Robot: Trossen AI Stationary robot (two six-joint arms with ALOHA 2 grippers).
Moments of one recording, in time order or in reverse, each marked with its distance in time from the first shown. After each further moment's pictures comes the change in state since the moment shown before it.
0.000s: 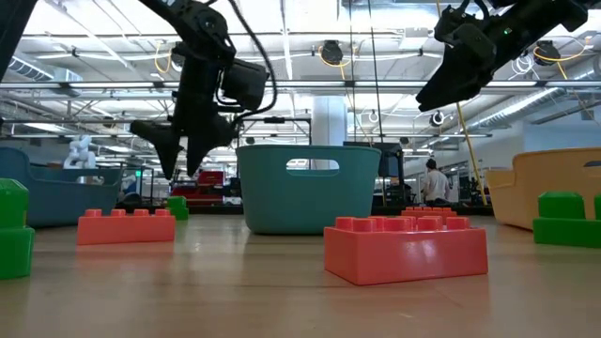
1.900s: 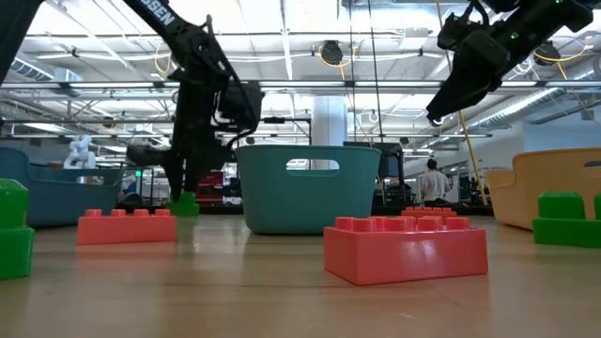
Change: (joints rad) left arm 0.030 0.017 -0.125 0.226 0.008 0.296; right arm 0.002 -0.003 0.000 -0.086 -0.026 -0.008
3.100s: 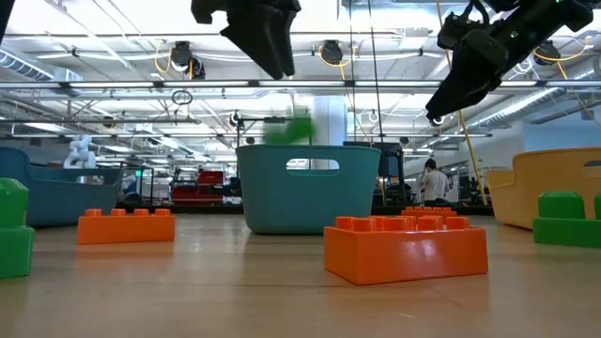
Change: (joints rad) left arm -0.546 -0.003 0.548 -0.068 0.044 -0.707; right arm 0.000 0.000 0.000 0.005 0.000 0.018
